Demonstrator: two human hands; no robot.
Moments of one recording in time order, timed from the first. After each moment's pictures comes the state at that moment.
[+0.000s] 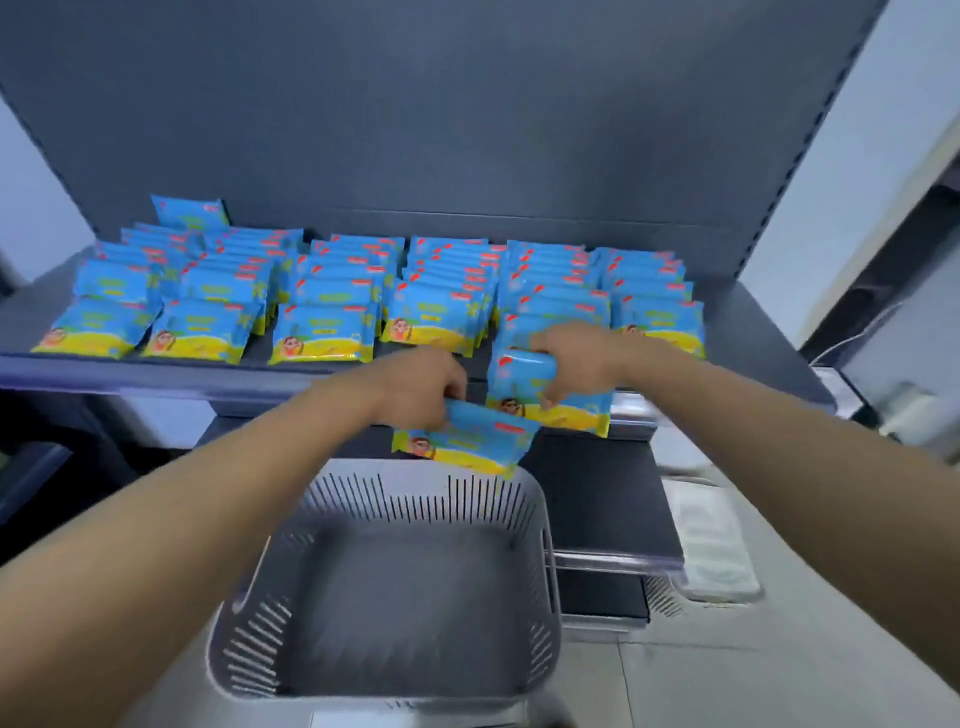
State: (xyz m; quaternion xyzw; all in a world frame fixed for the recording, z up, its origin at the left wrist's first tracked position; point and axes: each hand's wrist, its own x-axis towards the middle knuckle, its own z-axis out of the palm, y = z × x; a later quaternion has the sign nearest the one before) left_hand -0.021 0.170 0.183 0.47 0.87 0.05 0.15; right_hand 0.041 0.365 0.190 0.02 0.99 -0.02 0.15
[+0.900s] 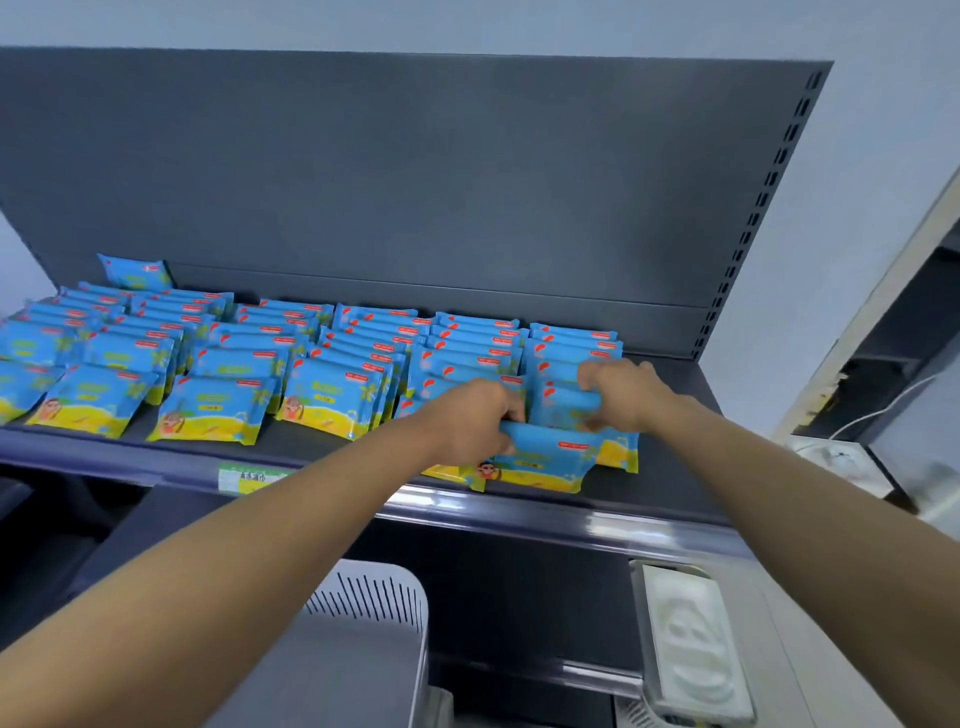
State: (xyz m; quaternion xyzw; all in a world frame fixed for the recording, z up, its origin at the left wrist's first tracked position) left_hand -0.009 0.378 0.195 0.44 0.87 0.18 0.13; right_hand 0.012 0.611 0.156 0.08 1.00 0.02 0.05
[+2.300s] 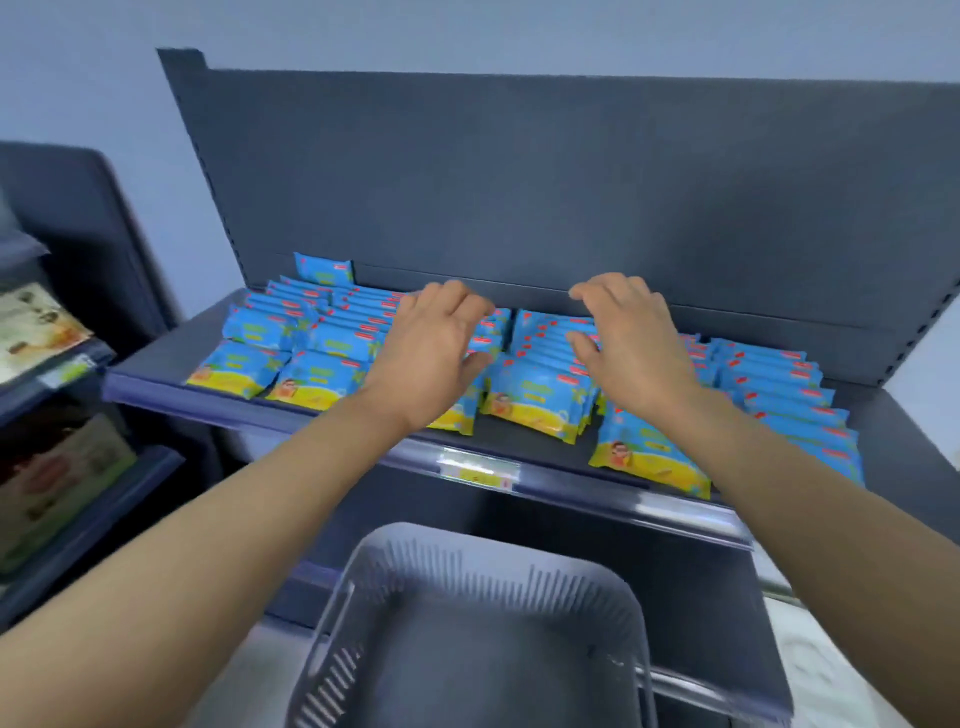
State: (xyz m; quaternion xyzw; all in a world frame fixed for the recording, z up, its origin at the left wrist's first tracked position) left_hand -0.083 0.116 0.235 0.36 0.88 0.14 -0.26; right_hand -0.032 0.319 0.239 -0.02 0.96 -0.01 -0.27
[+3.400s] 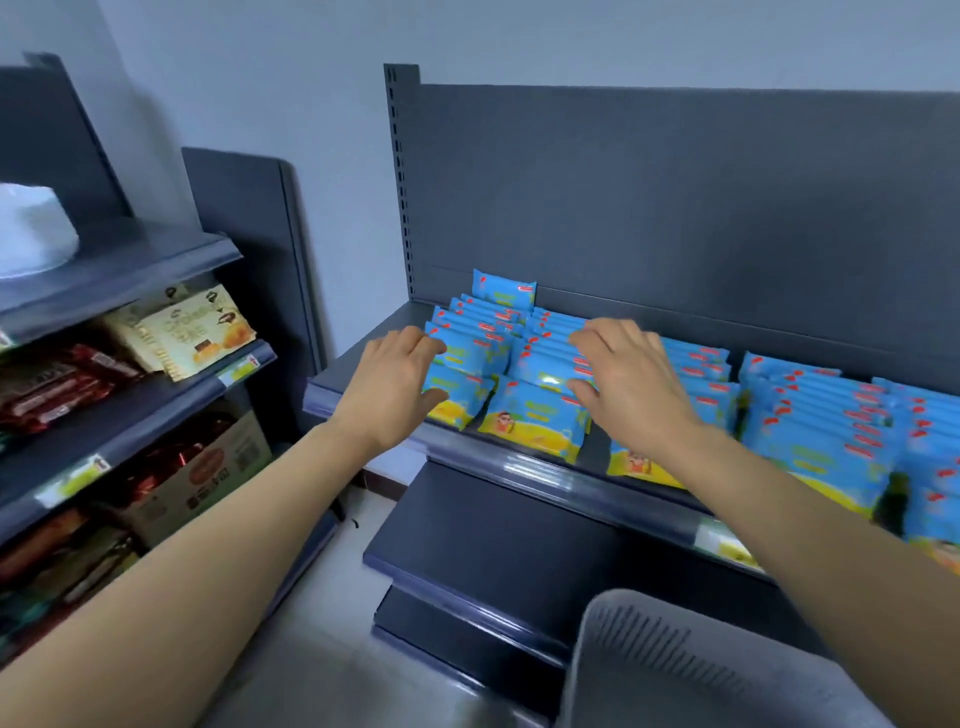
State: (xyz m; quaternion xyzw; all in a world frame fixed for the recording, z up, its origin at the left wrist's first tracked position) left_hand -0.226 -0.175 0.186 0.24 0.94 0.10 -0.21; right_hand -0.169 0.073 0.209 -0.10 0.97 0.02 -0.22
